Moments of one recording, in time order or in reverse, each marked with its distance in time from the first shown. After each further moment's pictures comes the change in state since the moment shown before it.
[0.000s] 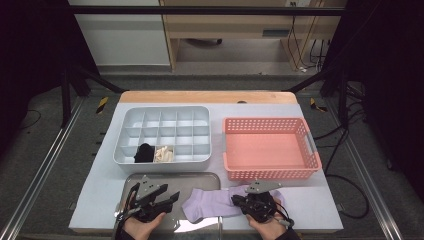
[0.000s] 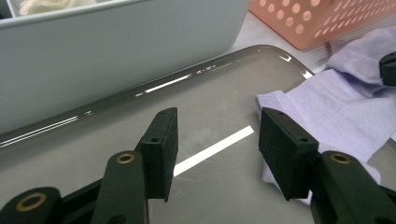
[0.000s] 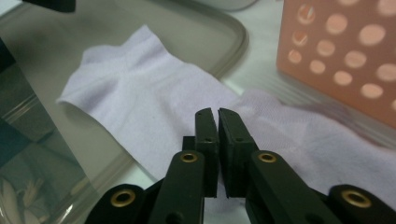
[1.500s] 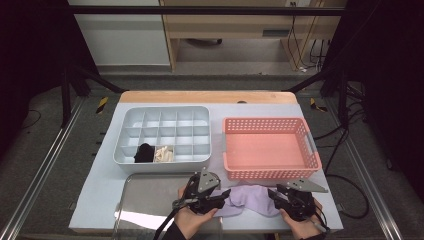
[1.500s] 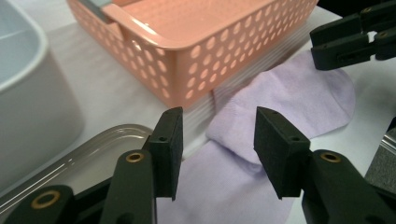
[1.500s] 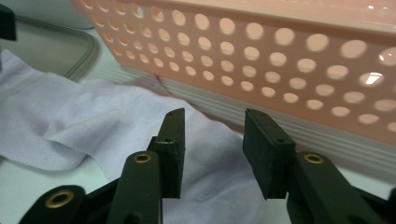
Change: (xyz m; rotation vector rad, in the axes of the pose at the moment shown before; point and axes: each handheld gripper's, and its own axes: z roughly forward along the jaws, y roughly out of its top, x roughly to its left) left arm -0.106 0.056 0.075 0.024 -0.164 0.160; right arm -0.055 -0.028 -0.064 -0.084 -0.307 0.157
